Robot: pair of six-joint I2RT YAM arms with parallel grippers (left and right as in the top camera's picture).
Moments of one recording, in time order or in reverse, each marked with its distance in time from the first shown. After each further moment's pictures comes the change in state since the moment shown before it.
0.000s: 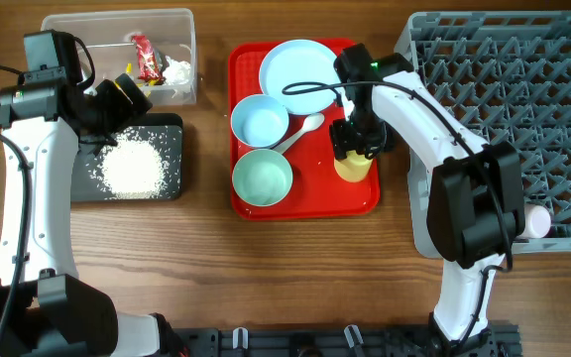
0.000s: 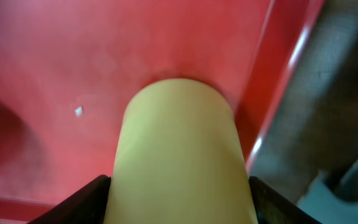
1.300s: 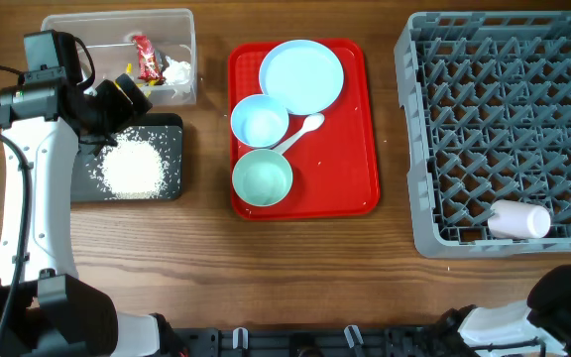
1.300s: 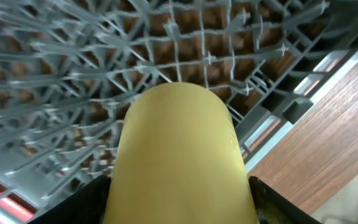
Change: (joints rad) left arm 0.000 0.000 0.000 -0.001 0.000 0.000; right arm -1.101 -0.394 0.133 -0.216 0.031 -0.021
